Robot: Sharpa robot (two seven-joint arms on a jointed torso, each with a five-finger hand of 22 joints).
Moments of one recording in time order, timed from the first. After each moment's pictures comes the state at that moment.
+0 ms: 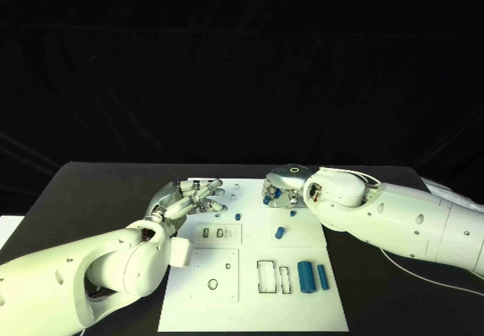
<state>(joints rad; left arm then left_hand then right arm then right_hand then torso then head) 1.16 -0.90 -0.01 1.77 0.00 -0.52 0.44 1.36 -0.04 0.19 0.16 0.17 1.01 0.20 0.09 0.07 1.15 0.13 0.08 0.07 1.26 0.06 0.37 0.34 0.16 1.15 0.17 0.26 0.14 1.30 -0.67 -0.02 1.34 -1.77 -0.14 -0.08 1.22 0.00 0.35 -0.25 0.15 1.08 0.13 0.07 0.07 1.21 0.07 0.07 0.07 1.47 -0.01 0.90 0.66 0.17 1.21 0.08 0.85 0.44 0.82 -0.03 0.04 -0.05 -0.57</state>
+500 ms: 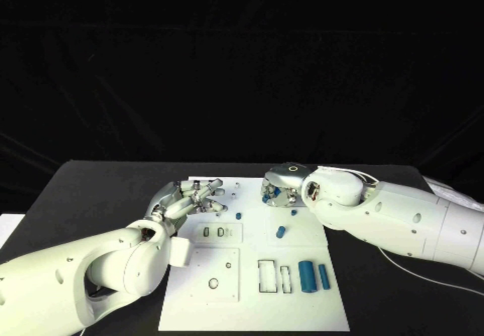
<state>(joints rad) 1.16 -0.90 -0.01 1.77 0.00 -0.51 0.43 1.36 -0.04 0.19 0.16 0.17 1.01 0.20 0.08 0.07 1.15 0.13 0.08 0.07 1.25 0.06 0.37 0.34 0.16 1.15 0.17 0.26 0.14 1.30 -0.65 -0.02 1.33 -1.78 -0.14 -0.08 1.20 0.00 0.37 -0.21 0.14 1.11 0.13 0.07 0.07 1.24 0.06 0.07 0.07 1.46 -0.02 0.95 0.72 0.17 1.19 0.08 0.88 0.46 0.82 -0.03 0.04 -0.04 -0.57</state>
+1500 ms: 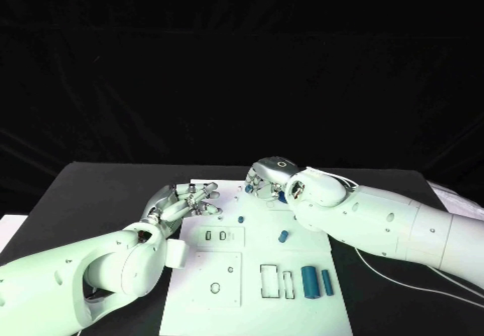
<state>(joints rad) 1.16 -0.91 -0.01 1.74 0.00 -0.51 0.43 1.36 -0.05 0.20 0.15 0.17 1.01 0.20 0.08 0.07 1.15 0.13 0.08 0.07 1.25 0.06 0.38 0.35 0.16 1.15 0.17 0.26 0.14 1.30 -0.54 -0.02 1.25 -1.71 -0.34 -0.12 1.22 0.03 0.41 -0.19 0.10 1.16 0.12 0.09 0.08 1.29 0.05 0.08 0.08 1.47 -0.03 1.02 0.79 0.17 1.21 0.07 0.97 0.56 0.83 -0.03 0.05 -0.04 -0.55</state>
